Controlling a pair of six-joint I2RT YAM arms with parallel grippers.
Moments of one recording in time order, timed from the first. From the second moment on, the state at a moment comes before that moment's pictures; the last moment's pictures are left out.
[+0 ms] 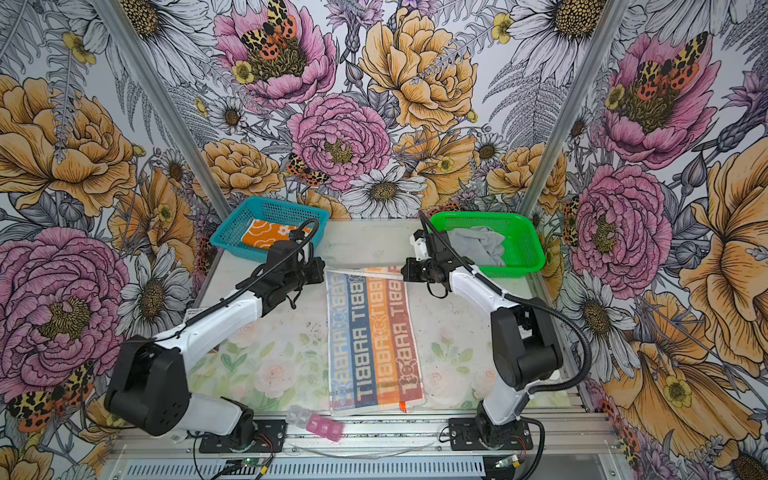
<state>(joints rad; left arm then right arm) -0.37 1.53 1.02 -0.11 0.02 -0.43 0.29 1.77 1.23 -0.32 -0.42 0.32</state>
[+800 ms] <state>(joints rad) -0.31 2.04 1.62 -0.17 0.07 -0.27 0.19 2.05 1.63 -0.27 -0.50 0.30</state>
